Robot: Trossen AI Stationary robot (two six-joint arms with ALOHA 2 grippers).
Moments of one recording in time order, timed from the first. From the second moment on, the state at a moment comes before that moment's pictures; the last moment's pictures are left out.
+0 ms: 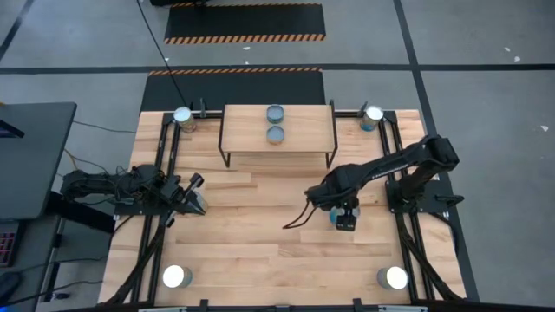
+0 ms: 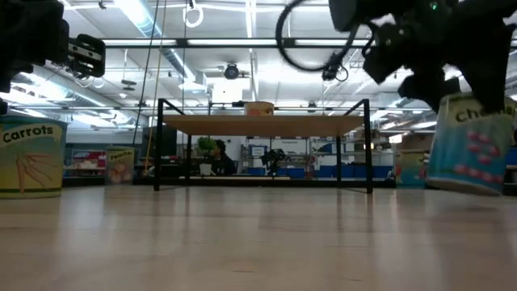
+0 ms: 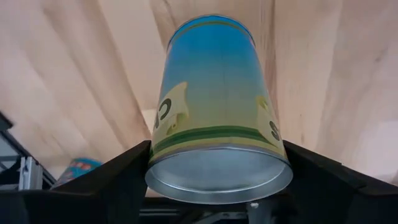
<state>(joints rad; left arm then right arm) -0.05 0.05 0.01 0.16 0.46 -0.04 0.19 1.68 1.23 -1.33 -0.22 0.39</state>
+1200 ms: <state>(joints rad) -0.05 0.05 0.01 0.16 0.46 -0.04 0.21 1.82 1.48 -1.37 -0.07 0.27</state>
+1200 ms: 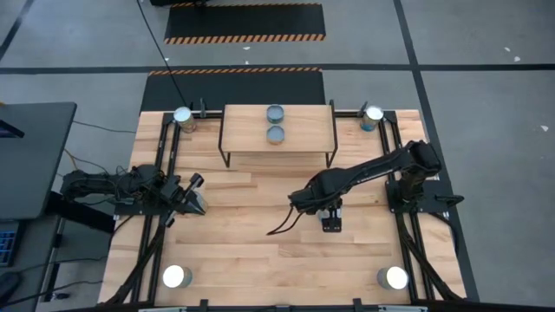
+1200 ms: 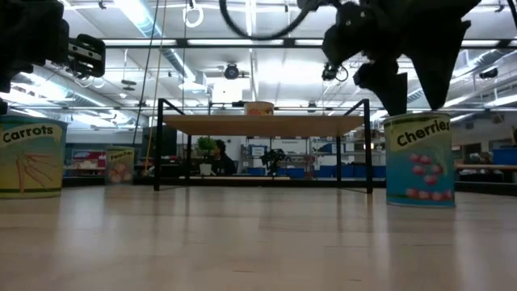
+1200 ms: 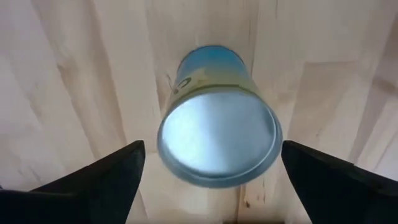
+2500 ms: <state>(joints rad) -0.05 0.05 0.01 0.16 0.46 -0.04 0.66 1.15 0.72 -0.80 0.33 0.93</state>
